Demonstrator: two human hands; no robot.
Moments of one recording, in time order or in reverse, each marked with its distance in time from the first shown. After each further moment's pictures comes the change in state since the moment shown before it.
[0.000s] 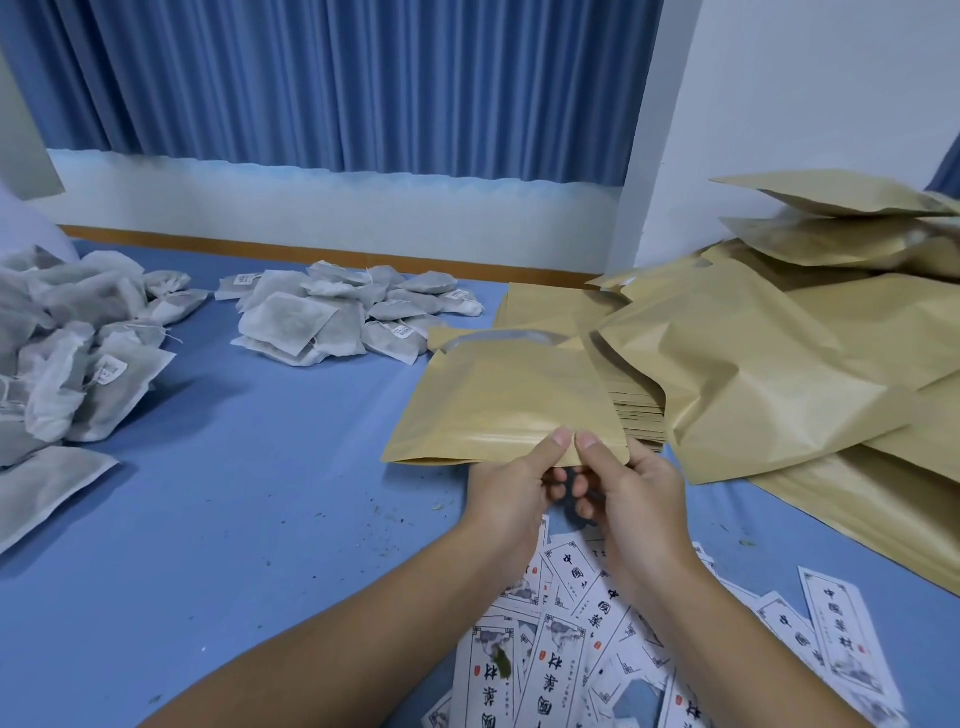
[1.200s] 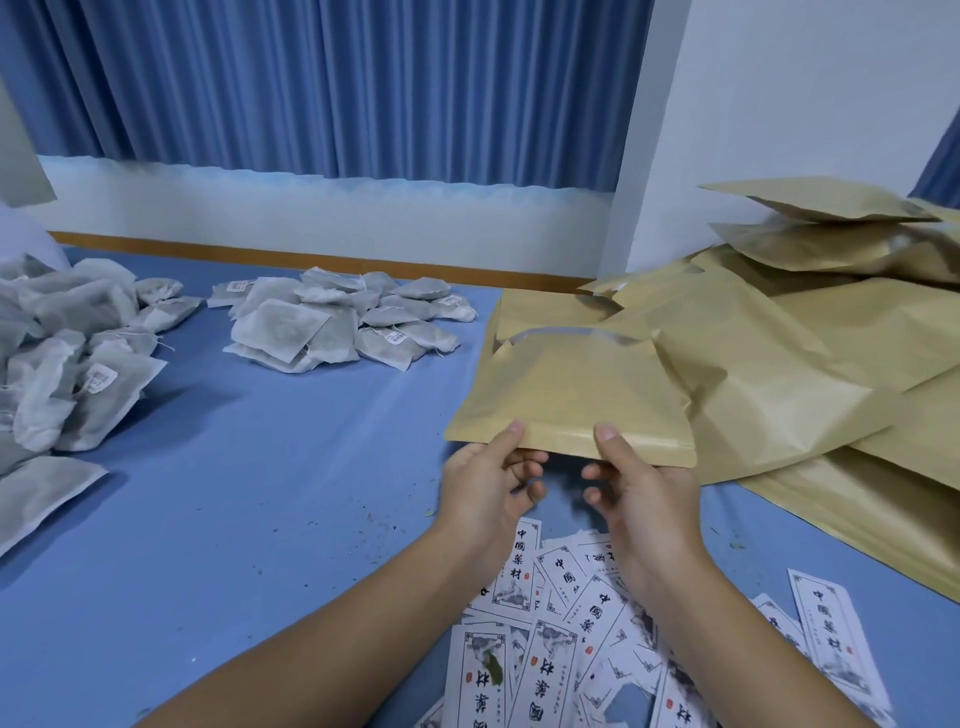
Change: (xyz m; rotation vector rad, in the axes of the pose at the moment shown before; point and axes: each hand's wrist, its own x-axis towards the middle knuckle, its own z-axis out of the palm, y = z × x) left_hand 0.004 0.014 -0.011 -0.089 0.074 -0.013; right_hand 0.006 -0.013 -0.006 0.132 0.142 0.050
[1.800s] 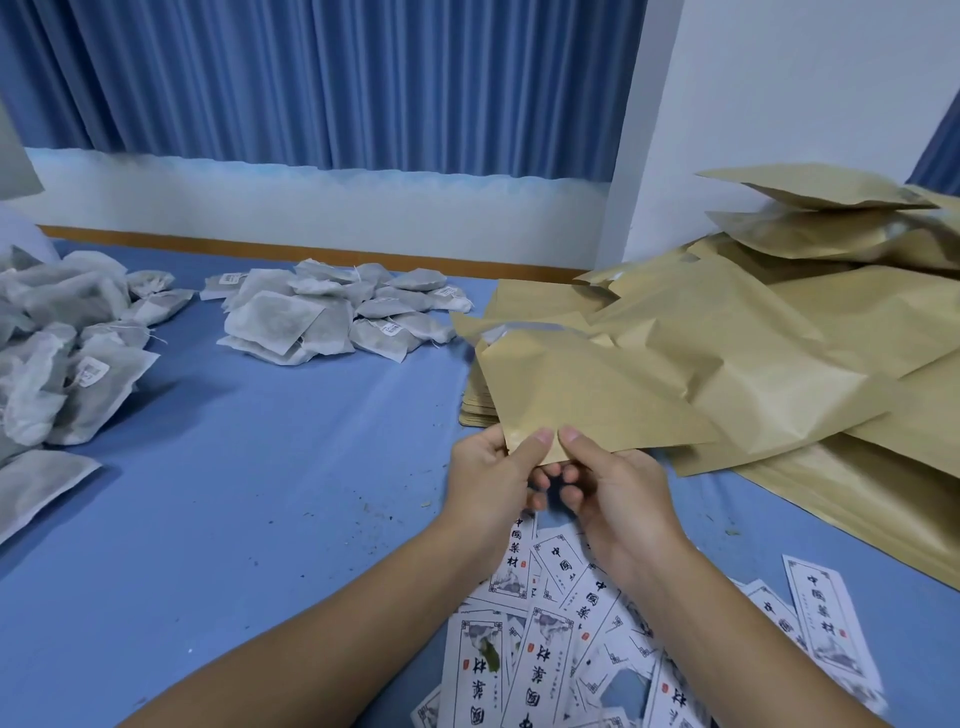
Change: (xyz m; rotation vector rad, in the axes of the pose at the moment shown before) left_hand -0.007 -0.006 -0.001 0.348 -0.108 0.134; right_hand -0.004 0.004 0.007 -0.028 -0.149 0.187
